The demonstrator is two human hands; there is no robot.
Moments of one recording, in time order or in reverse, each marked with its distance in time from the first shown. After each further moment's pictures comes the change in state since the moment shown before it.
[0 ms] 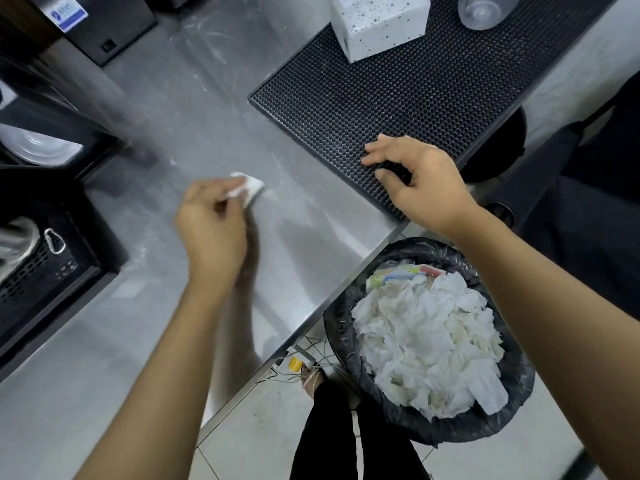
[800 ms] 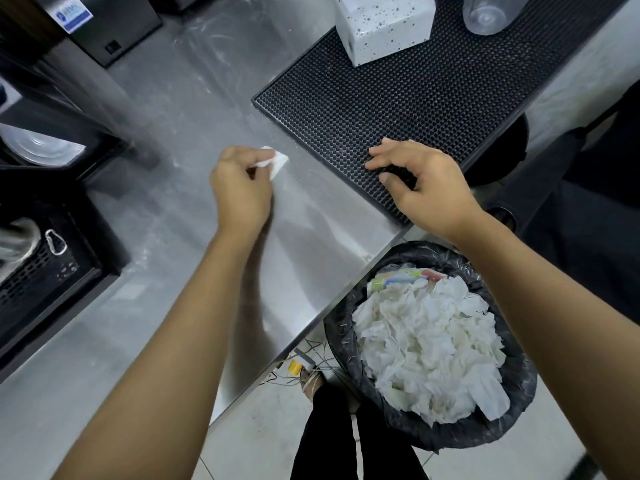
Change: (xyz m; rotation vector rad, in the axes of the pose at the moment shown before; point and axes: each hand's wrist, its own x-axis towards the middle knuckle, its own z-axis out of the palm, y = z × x) left_hand 0.048 -0.007 0.049 -0.019 -0.096 0.020; right_hand 0.001 0.004 0.001 -0.008 0.014 -0.018
